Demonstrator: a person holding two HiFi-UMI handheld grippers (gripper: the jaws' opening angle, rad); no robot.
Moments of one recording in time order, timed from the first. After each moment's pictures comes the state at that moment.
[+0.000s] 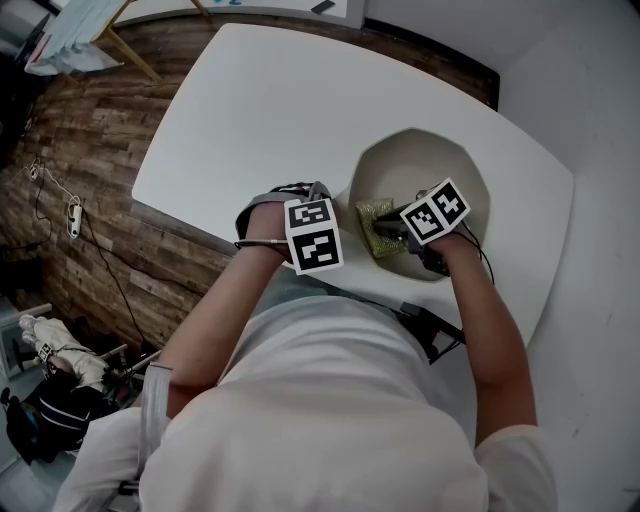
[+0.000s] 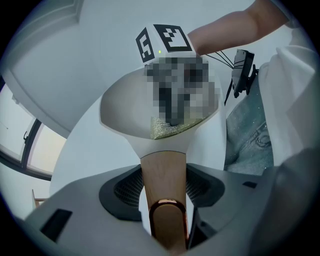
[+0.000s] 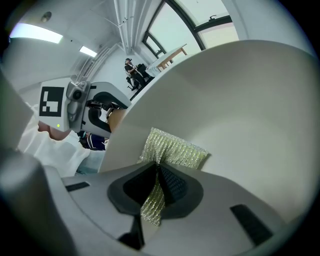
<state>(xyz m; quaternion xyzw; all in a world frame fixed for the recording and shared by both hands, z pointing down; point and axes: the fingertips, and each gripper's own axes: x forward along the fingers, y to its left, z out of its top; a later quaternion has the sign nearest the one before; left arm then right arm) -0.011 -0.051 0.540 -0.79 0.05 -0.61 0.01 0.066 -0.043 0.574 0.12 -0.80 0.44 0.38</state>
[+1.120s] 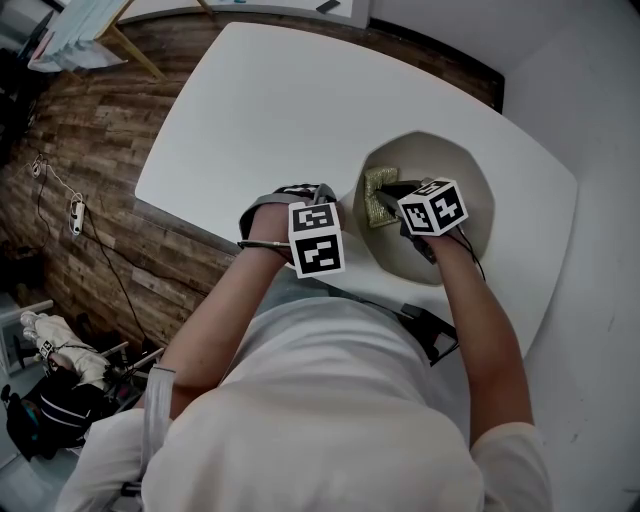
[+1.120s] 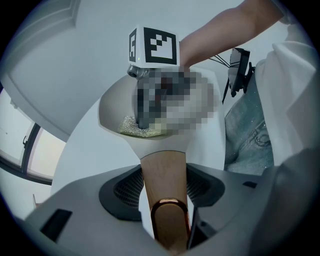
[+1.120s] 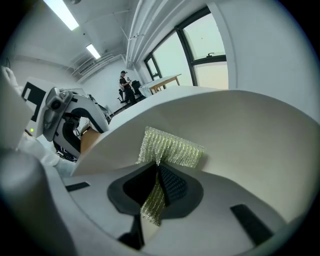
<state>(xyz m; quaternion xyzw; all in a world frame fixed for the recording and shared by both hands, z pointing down) -0.010 -0.050 0.538 -0.80 0.04 -0.60 0.03 0.067 -0.118 0.571 0.26 -0.85 0.32 0.34</state>
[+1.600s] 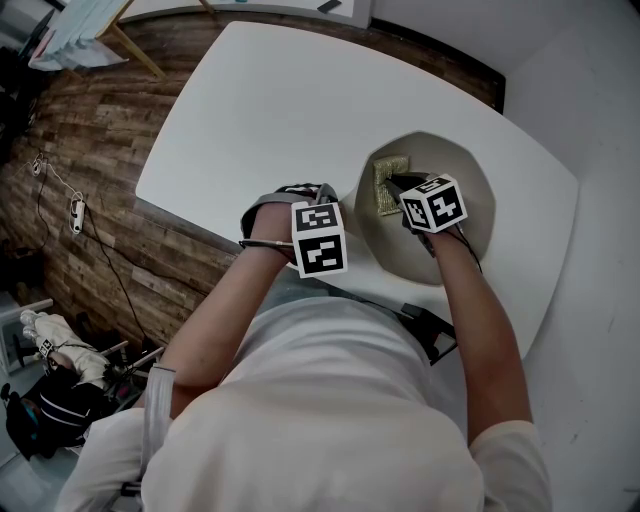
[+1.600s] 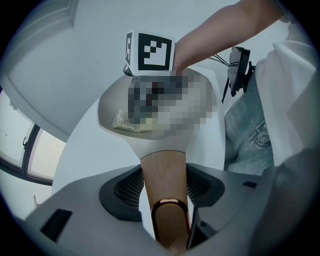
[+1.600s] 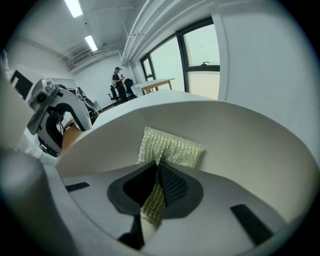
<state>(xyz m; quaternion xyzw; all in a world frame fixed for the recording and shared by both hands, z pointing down) -0.010 -0.049 0.538 -0.79 0.04 -0.61 0.03 0.088 -0.142 0.576 0.32 -0.83 0.27 0.36</state>
